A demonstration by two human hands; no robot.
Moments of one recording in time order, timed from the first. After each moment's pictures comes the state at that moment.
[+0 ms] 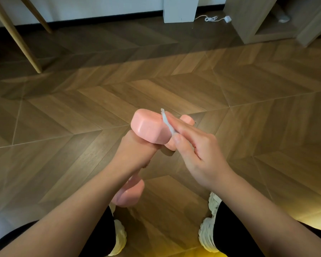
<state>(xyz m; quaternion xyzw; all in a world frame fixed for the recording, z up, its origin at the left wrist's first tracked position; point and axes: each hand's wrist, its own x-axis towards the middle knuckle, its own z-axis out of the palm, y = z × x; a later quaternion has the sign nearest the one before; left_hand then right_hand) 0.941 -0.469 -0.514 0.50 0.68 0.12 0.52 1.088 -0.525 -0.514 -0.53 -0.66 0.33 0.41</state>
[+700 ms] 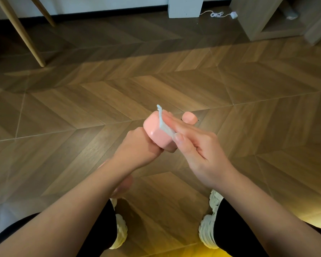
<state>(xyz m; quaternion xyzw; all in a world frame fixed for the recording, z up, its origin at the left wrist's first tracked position) 0.929 -0.464 -0.538 0.66 0.63 0.00 0.41 1.082 -0.527 -0.514 -0.49 -0.65 0.40 0.42</state>
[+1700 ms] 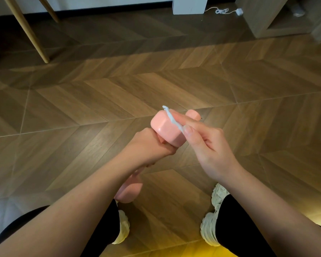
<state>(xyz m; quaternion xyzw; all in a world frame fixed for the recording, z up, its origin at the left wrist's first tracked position) 0.931 -0.468 -0.532 0.61 0.60 0.02 0.52 1.083 -0.525 -0.517 -0.51 -0.60 0.44 0.43</state>
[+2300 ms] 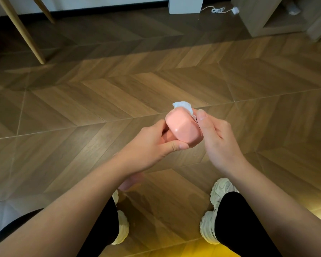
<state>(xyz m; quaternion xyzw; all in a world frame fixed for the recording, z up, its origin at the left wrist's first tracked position) 0.923 -0.473 -0.520 0.71 0.48 0.12 0.51 1.096 -0.514 -0.519 -0.60 -0.54 0.40 0.43</state>
